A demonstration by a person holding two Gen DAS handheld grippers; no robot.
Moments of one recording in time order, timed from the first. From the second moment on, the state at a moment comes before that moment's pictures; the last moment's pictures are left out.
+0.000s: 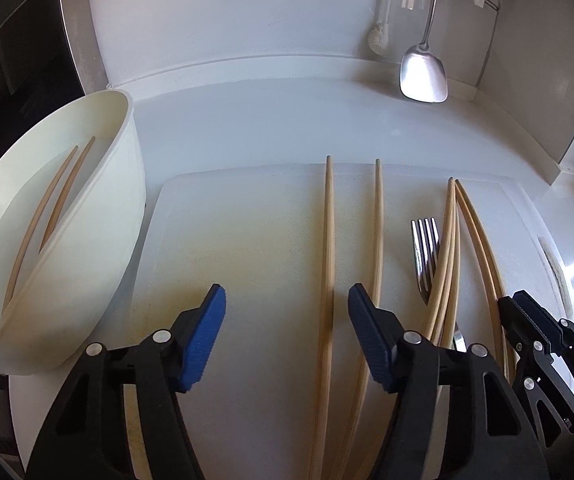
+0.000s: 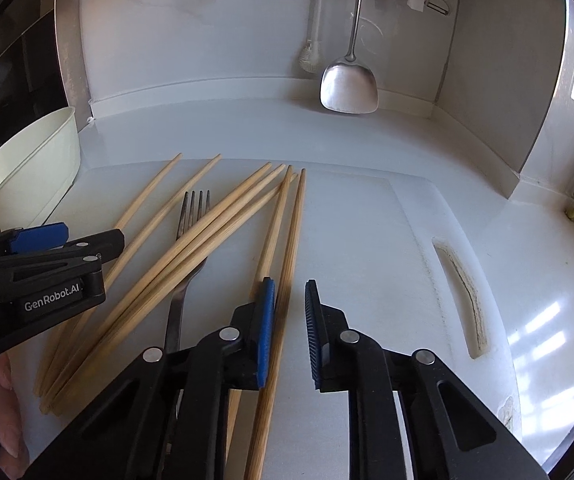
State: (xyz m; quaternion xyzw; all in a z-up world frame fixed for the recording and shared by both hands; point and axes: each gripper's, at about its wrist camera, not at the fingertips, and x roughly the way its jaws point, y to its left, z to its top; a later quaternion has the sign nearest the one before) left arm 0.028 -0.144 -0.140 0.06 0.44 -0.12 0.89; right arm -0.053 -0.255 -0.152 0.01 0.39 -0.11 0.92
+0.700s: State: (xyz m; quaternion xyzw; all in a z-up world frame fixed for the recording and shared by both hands) left arm 0.023 -0.136 -0.131 0.00 0.45 -0.15 0.88; right arm -0.068 -0.272 -0.151 0.07 0.38 -0.09 0.92
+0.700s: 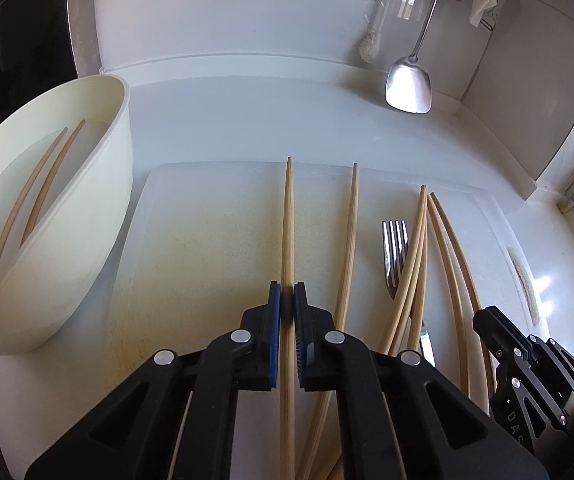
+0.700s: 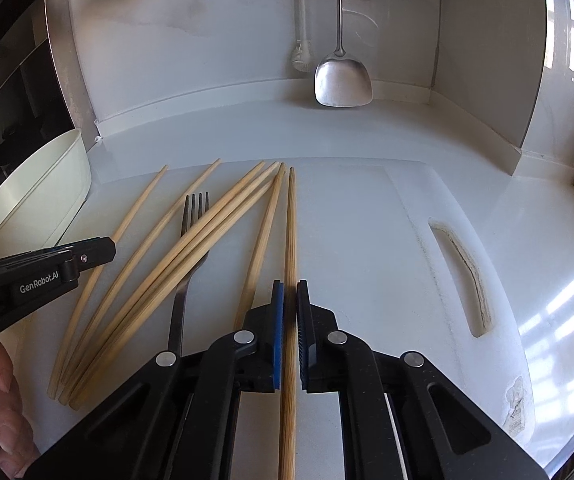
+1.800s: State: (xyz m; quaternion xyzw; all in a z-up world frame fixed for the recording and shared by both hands) left arm -0.018 0.012 0.031 -0.09 0.41 -0.01 0.91; right arm -0.033 -0.173 0.026 0.01 0.29 0.11 0.95
